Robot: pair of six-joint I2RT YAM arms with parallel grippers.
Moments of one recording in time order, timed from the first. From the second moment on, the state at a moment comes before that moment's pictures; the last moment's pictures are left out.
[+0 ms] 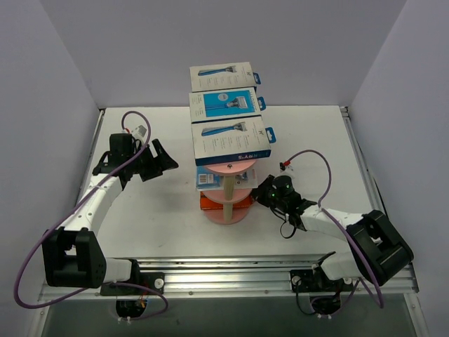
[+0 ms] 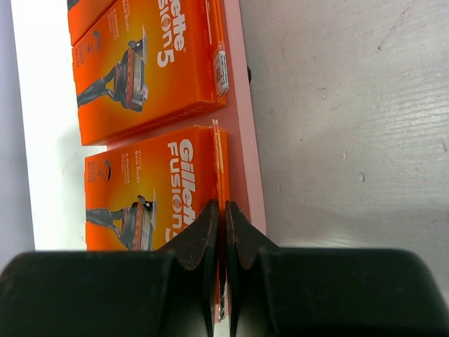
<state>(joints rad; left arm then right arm) -0.07 1.34 1.00 -0.41 0.43 -0.53 0.55 1.34 0.42 0.37 0.04 0.93</state>
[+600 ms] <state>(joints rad) -0.07 1.34 1.00 -0.41 0.43 -0.53 0.56 1.37 0.42 0.39 0.06 0.94</state>
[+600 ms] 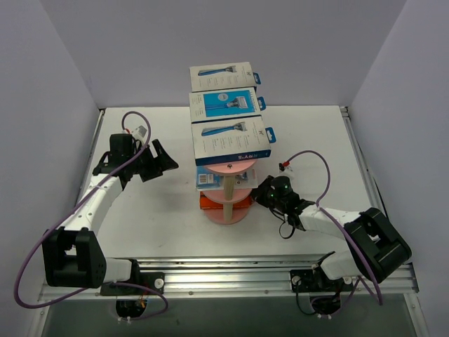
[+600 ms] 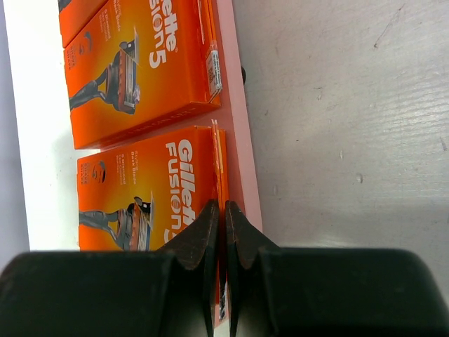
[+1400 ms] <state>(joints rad) -0.07 1.34 0.99 -0.41 0.44 -0.54 0.56 1.40 0.43 0.40 0.09 0.95</state>
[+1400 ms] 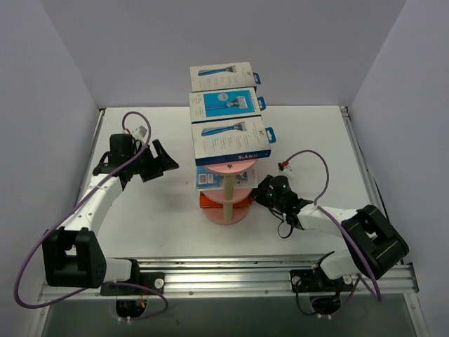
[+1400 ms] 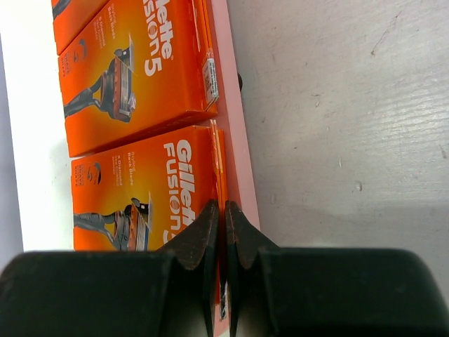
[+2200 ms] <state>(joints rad) -0.07 1.34 0.99 -0.41 0.45 -0.54 0.56 1.41 0.45 0.37 0.10 0.94</state>
